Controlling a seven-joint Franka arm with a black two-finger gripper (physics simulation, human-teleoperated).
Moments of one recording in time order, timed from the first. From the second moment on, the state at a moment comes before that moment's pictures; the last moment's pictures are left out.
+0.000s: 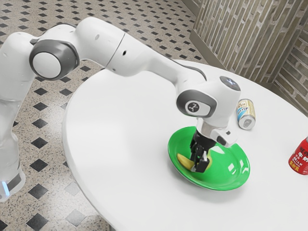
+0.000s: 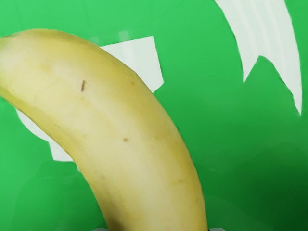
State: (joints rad) arm -0.18 0.36 -0.16 -1.57 -0.01 1.90 -0.11
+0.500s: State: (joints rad) arm -0.19 0.09 -0.16 -1.68 0.00 1.85 -0.10
